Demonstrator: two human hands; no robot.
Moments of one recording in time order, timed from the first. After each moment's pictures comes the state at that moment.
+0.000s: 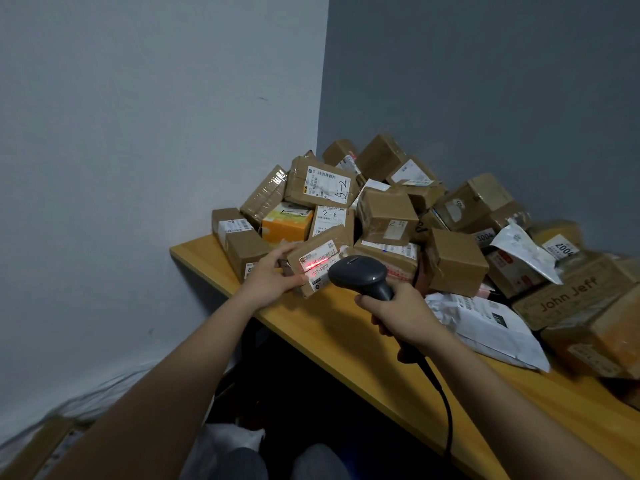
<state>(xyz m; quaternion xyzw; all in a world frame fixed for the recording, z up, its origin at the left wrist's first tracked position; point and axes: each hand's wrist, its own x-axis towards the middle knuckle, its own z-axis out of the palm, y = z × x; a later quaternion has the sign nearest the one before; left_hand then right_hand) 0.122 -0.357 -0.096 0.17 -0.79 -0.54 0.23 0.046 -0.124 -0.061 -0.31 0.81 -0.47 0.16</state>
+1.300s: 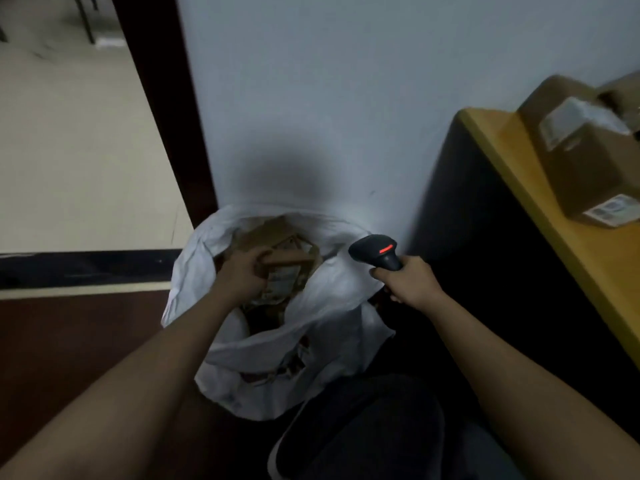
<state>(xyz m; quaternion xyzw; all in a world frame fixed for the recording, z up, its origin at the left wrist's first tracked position) 0.483 -0.503 -0.383 0.58 -0.70 -0.38 0.18 0.200 -0.437 -0.298 -0.46 0.80 -0.21 0.33</state>
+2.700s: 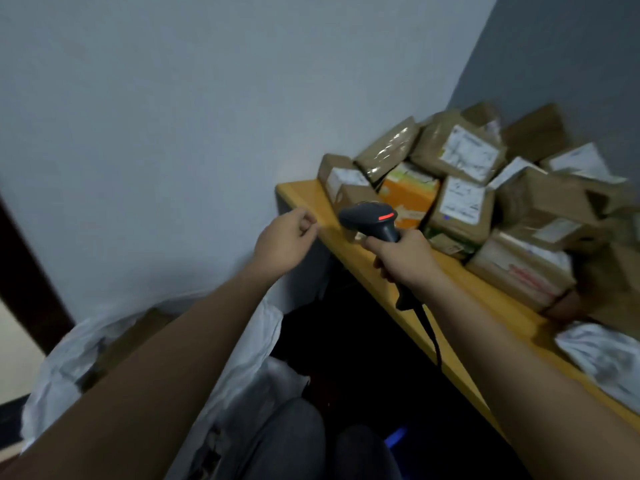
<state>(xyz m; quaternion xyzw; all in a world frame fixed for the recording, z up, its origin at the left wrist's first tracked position) 0.232 -0.463 -0.143 0.34 -0.81 -0.35 0.33 0.107 -0.317 -0.080 -0.35 0.82 -0.40 0.19</state>
